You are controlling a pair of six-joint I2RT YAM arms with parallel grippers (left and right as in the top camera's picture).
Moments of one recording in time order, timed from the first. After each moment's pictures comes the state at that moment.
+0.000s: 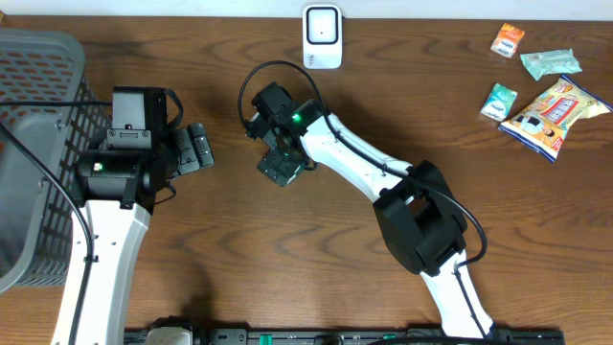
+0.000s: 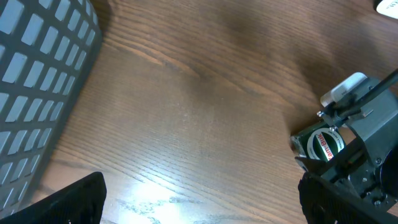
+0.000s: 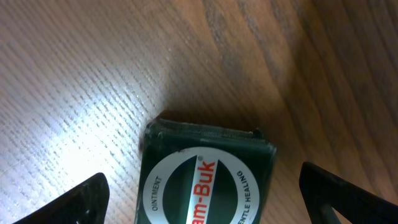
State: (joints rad) left arm -0.05 1.27 1.26 -1.03 -0.12 -0.33; right arm 0.72 2.29 1.85 -0.85 -0.04 -0.22
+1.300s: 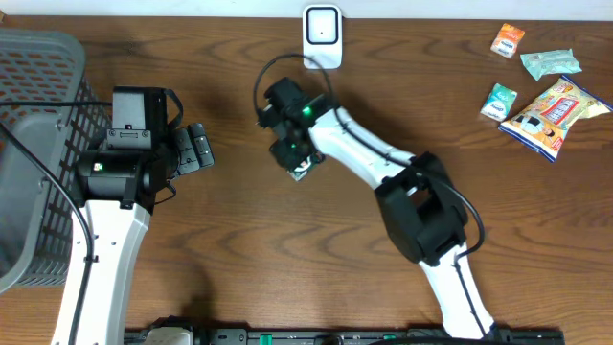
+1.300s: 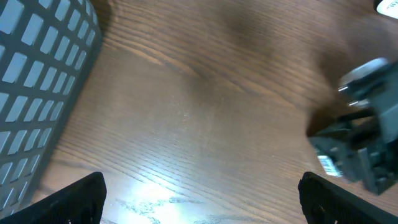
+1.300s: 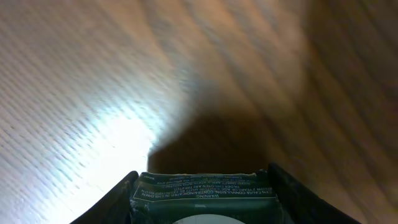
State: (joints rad) left arm -0.05 1.27 1.26 -1.03 -0.12 -0.33; right arm 0.64 2.33 1.85 -0.80 -0.13 -0.09
